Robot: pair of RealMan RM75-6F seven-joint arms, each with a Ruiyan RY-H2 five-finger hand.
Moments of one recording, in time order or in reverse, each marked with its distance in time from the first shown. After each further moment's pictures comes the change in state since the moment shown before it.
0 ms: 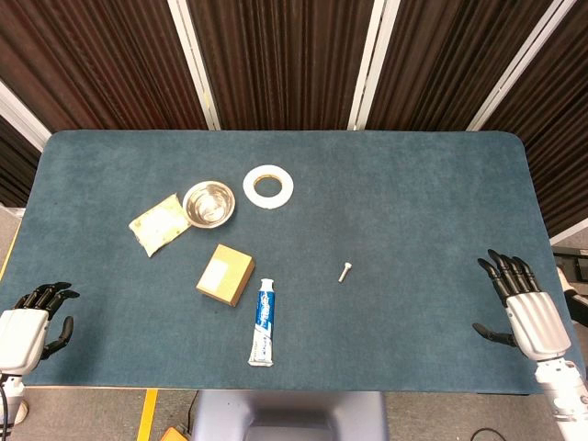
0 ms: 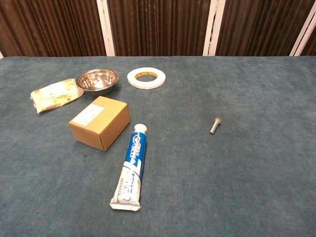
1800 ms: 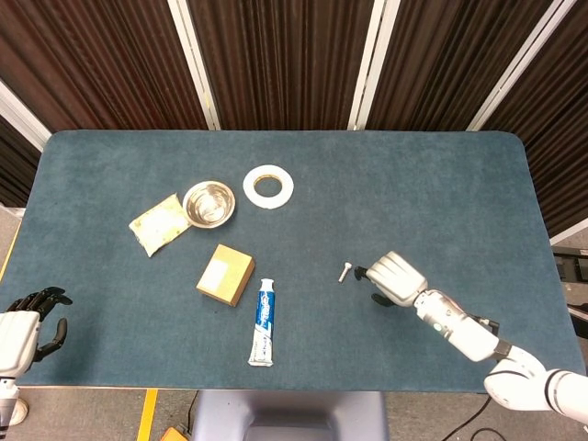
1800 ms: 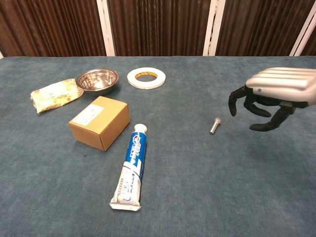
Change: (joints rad) left arm 0.012 0.030 0.000 -0.040 -0.037 -0.014 -0.084; right arm 0.533 -0.175 0.046 0.090 -0.036 -0.602 -0.161
